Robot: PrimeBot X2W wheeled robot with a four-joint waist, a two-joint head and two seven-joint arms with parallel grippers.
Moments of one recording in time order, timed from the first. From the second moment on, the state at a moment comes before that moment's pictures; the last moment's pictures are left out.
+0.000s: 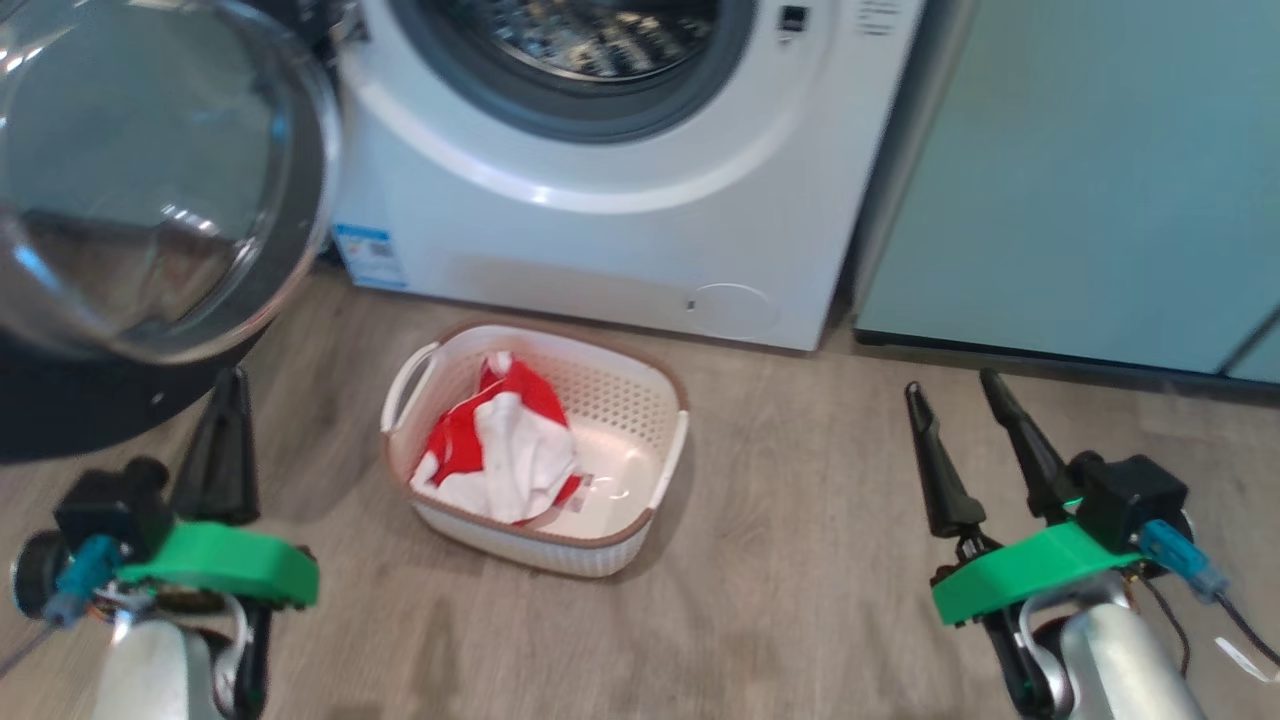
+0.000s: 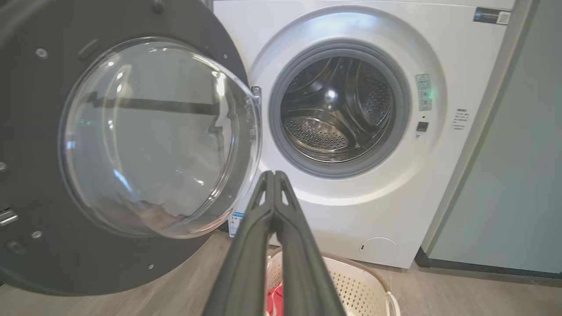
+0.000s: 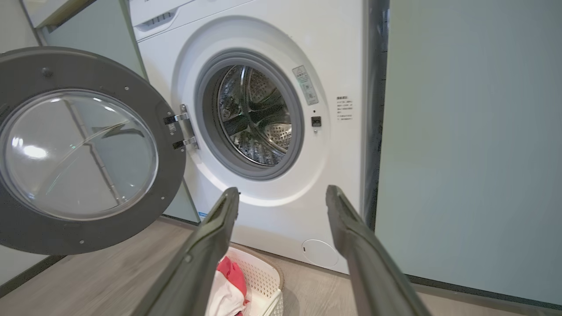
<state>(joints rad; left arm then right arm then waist) -0.13 0.07 0.15 0.21 -0.13 -0.13 -0.26 -0.09 -0.06 0.07 0.21 0.23 0.13 -0.25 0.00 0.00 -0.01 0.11</state>
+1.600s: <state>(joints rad) 0.03 0.04 -0.03 0.10 -0.23 -0.12 -0.26 -0.05 -0.05 0.00 0.19 0.25 0.13 -0.25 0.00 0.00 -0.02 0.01</state>
